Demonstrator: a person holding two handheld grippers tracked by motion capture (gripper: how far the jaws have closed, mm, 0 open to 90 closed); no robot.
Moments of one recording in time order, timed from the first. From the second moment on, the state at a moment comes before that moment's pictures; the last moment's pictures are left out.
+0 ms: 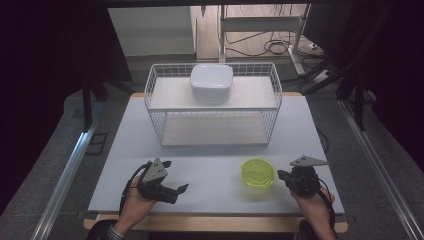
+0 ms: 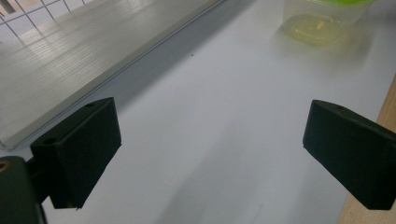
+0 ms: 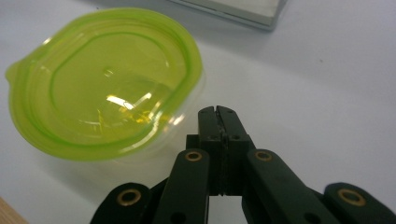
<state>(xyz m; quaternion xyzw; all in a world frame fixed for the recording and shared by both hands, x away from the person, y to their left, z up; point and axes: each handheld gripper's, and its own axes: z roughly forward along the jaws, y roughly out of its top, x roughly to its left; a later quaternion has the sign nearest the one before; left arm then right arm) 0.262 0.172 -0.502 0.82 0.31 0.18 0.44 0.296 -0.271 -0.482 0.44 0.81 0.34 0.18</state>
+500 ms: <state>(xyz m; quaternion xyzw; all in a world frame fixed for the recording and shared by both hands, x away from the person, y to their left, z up) 0.262 0.171 -0.503 0.83 0.31 0.18 0.44 0.295 -0.256 -0.499 0.44 0.82 0.34 0.12</state>
